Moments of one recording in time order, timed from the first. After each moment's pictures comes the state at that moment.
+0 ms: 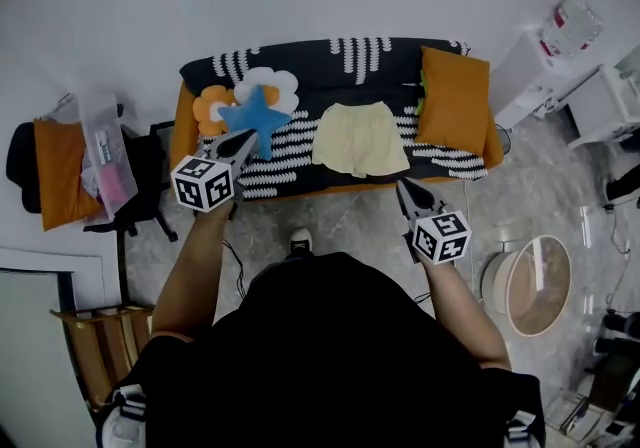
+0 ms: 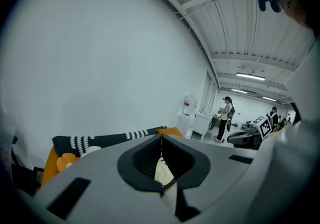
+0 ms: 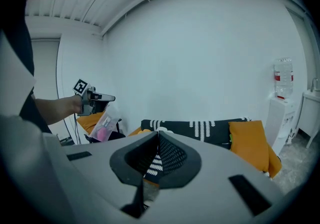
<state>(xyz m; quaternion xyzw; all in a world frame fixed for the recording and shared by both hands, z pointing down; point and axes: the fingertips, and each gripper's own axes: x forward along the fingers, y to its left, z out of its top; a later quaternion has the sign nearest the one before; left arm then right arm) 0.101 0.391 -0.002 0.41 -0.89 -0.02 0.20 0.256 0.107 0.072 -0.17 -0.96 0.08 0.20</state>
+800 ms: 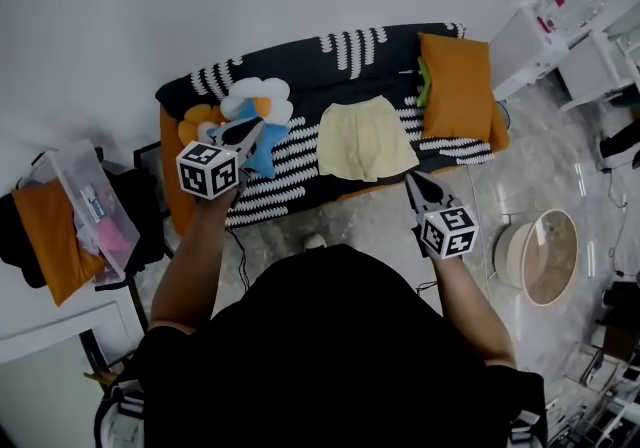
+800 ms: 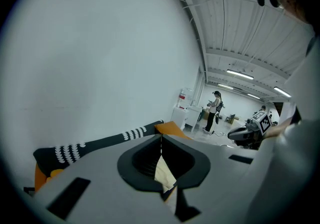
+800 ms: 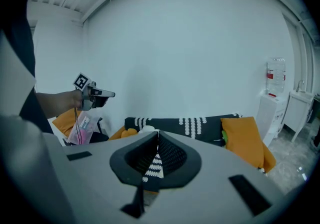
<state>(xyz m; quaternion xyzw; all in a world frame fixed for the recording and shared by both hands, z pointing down) -0.094 0.391 0.041 0.49 -0.83 0.00 0.25 0.119 0.135 0.097 -0.08 -0.96 0.08 0.25</state>
